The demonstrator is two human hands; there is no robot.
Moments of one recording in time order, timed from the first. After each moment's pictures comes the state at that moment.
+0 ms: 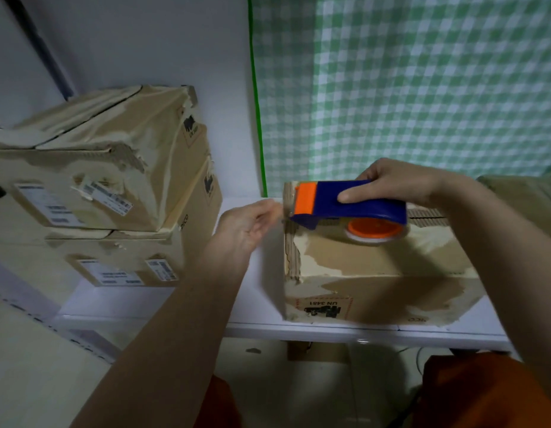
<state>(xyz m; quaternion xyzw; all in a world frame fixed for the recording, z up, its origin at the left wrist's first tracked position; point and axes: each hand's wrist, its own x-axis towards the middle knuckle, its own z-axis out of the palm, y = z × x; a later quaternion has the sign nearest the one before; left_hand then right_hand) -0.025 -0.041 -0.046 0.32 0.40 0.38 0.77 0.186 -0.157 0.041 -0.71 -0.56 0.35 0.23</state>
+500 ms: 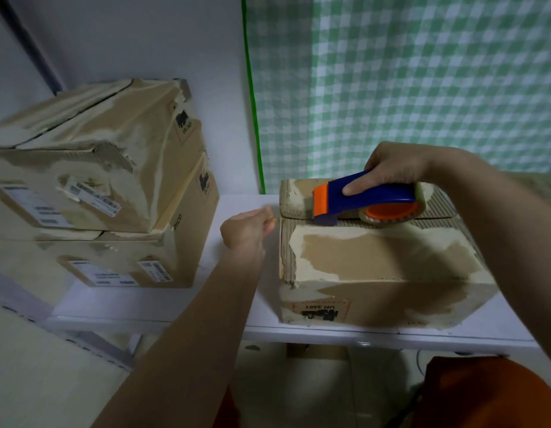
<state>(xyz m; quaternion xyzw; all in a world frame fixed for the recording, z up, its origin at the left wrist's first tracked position) 0.009 -0.038 -0.075 0.34 0.55 0.45 0.62 0.218 -0.125 0.046 -0.78 -0.55 0.28 0.12</state>
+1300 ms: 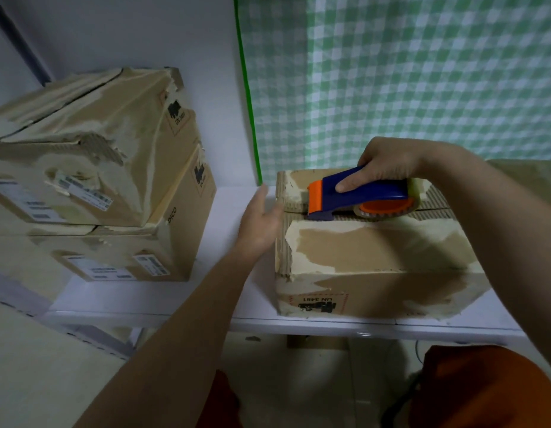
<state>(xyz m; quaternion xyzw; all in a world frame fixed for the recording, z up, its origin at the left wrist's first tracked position) 0.009 -0.042 -0.080 0.72 0.44 0.27 0.45 0.217 -0.120 0.036 -0.77 -0.56 0.28 0.11</state>
